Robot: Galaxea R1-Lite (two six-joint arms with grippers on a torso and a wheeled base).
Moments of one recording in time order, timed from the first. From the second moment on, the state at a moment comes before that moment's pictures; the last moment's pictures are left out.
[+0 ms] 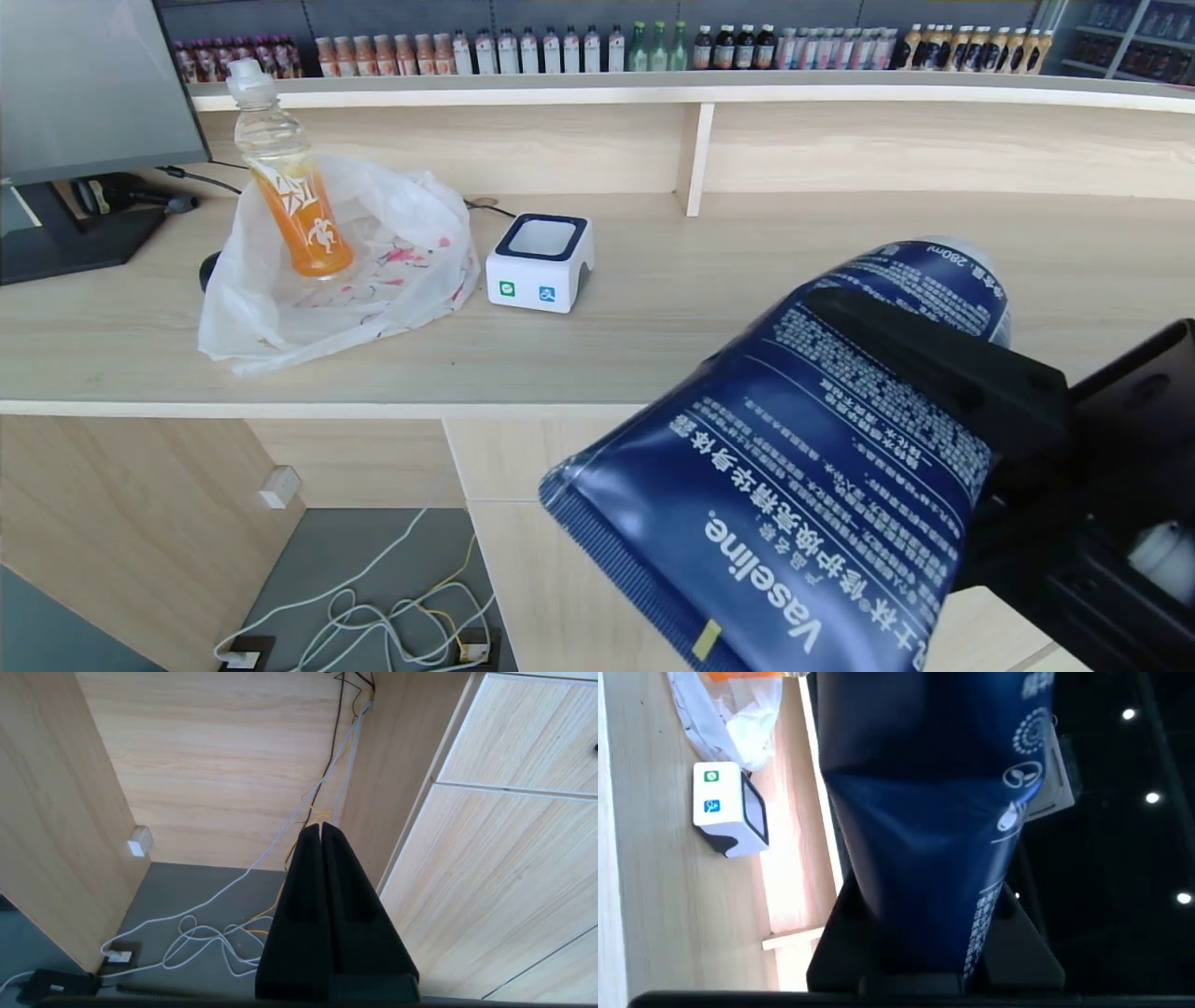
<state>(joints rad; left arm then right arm) 0.00 0.00 0.00 0.00 0.00 0.00 1.04 1.39 -0.46 -1.35 -0.13 -1.78</state>
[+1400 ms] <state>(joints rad) 0.00 0.00 0.00 0.00 0.00 0.00 1.15 1.46 -0.58 -1.36 -0.12 -1.93</state>
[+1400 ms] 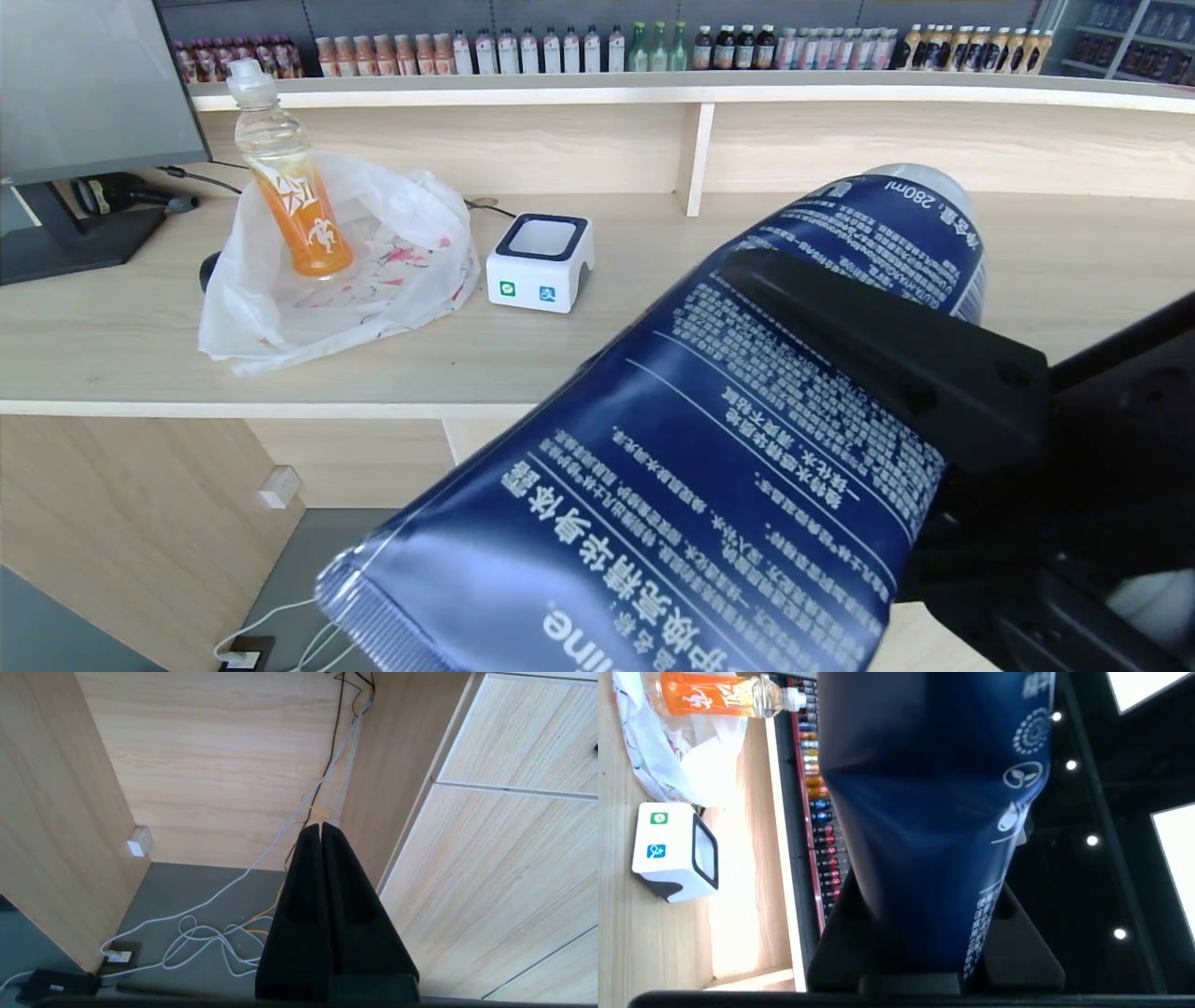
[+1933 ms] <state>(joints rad) 0.00 0.00 0.00 0.00 0.00 0.00 1.20 1.52 -0.55 -1.52 -0.12 -1.93</state>
